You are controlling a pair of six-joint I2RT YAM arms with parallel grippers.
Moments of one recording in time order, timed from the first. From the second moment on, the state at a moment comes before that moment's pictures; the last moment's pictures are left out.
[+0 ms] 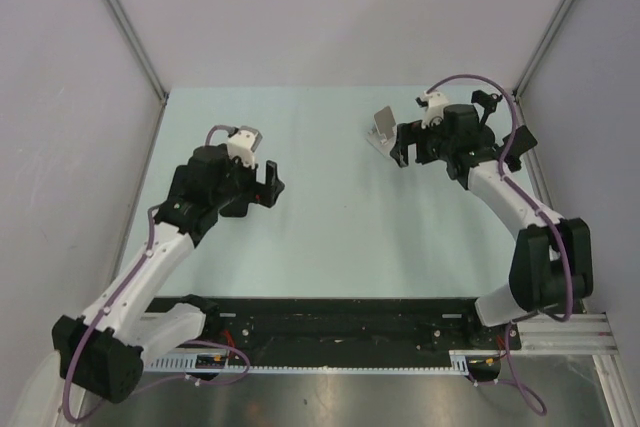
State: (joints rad) left arm -0.35 1.03 0.88 -0.36 0.17 -0.04; right arm 0.21 1.45 1.07 -0.15 -0.28 0.03
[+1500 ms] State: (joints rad) left arm -0.43 0.93 0.79 -0.21 0.04 0.04; right arm 0.25 2.17 1.73 -0.14 -0.26 -0.19
